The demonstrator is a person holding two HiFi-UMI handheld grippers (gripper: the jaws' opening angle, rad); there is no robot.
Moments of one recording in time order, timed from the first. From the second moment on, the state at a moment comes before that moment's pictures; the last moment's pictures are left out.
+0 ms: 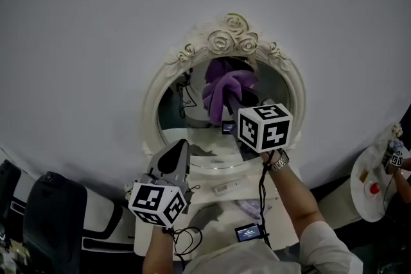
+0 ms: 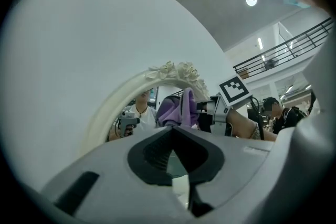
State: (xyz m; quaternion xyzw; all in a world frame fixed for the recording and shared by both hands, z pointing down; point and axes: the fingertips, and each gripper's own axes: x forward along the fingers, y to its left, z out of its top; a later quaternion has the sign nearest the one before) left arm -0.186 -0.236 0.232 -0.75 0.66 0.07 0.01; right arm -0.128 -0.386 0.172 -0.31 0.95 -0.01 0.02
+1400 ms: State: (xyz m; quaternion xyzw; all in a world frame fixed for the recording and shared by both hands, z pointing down) left arm -0.188 -0.248 0.265 -0.76 0.65 0.05 -0.01; right arm -0.180 -0.380 0.215 -0.28 0.96 0.00 -0.01
